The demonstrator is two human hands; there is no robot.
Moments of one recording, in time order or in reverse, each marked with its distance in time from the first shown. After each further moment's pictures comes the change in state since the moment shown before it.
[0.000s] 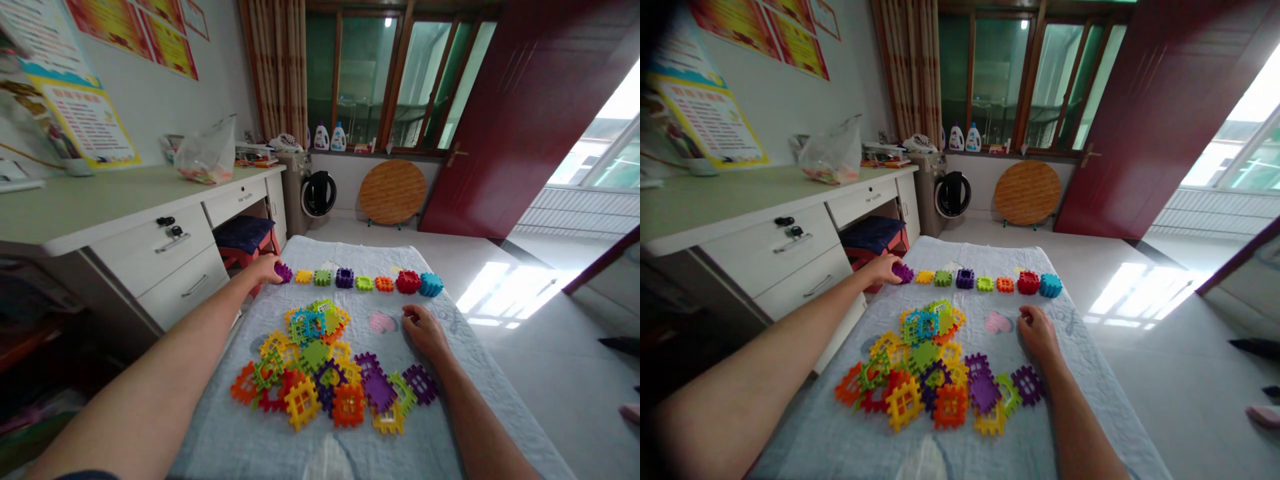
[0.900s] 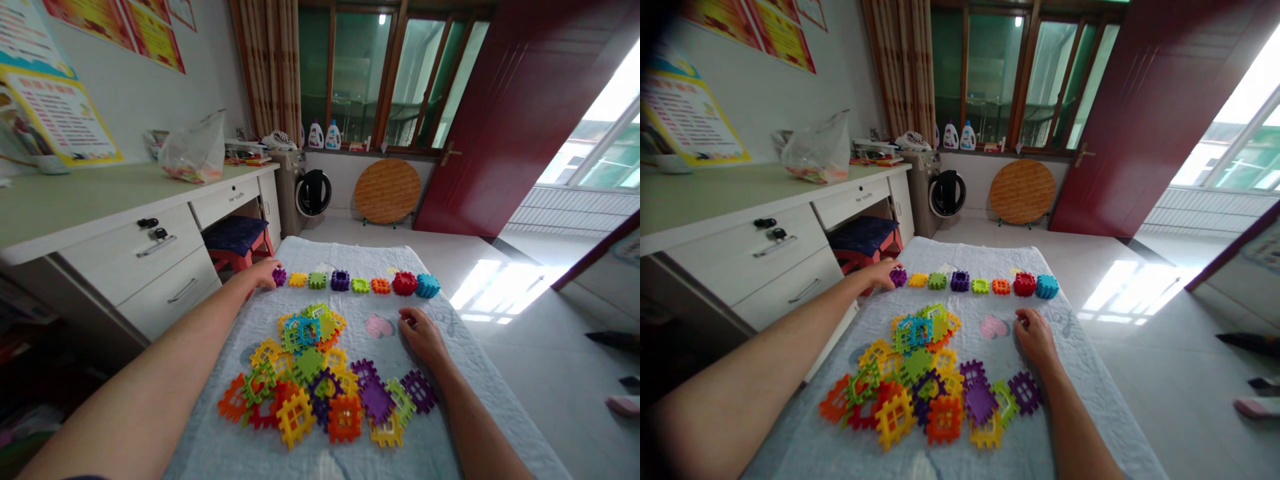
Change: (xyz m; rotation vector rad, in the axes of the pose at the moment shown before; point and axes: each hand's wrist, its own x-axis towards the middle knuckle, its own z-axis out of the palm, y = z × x) left_hand 0.026 -0.005 0.019 0.032 -0.177 -0.018; right_hand -0.001 0.001 0.000 0.013 -0.007 -0.008
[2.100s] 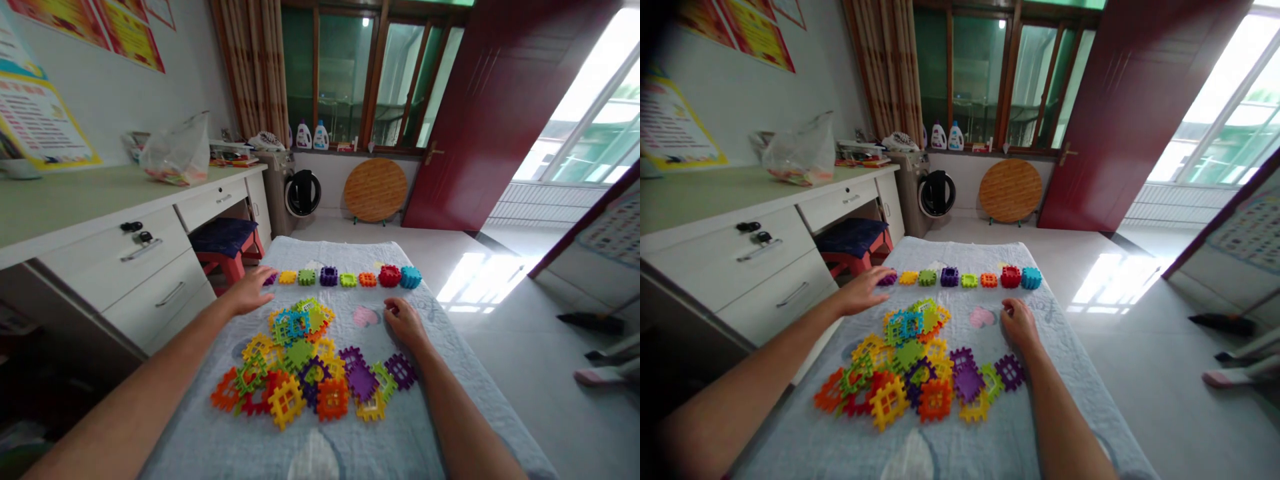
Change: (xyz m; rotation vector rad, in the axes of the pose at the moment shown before) left_hand -0.078 0.034 0.005 -0.104 0.276 0.286; right_hand 0.001 0.001 0.001 -0.013 0.000 -0.004
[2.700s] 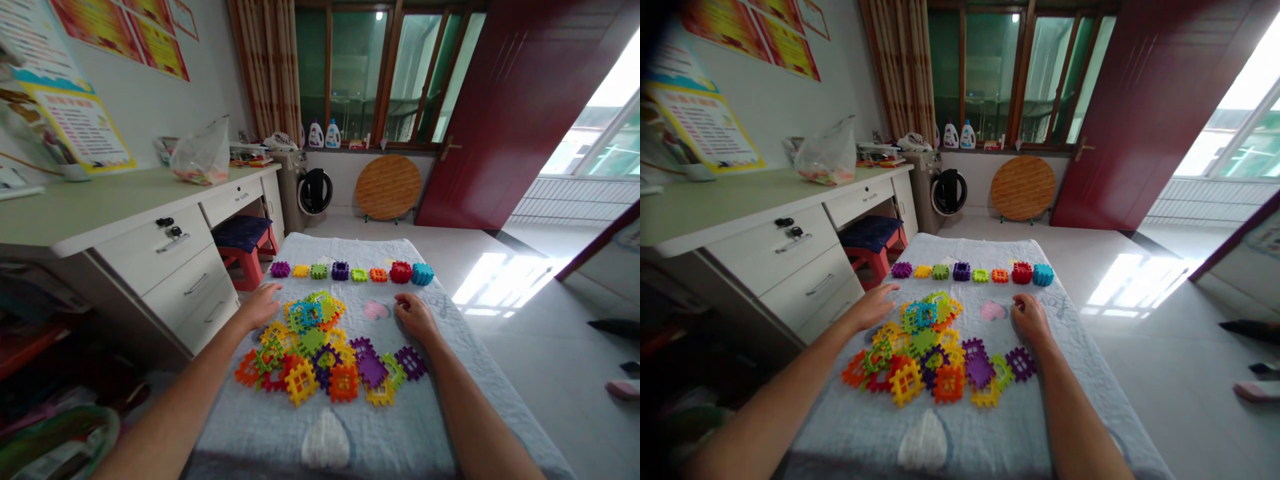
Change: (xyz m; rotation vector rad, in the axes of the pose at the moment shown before) left_hand -0.049 0.023 0.021 -0.051 -0.023 -0.294; right_hand 0.001 0.001 -0.003 -0.013 -0.030 -0.020
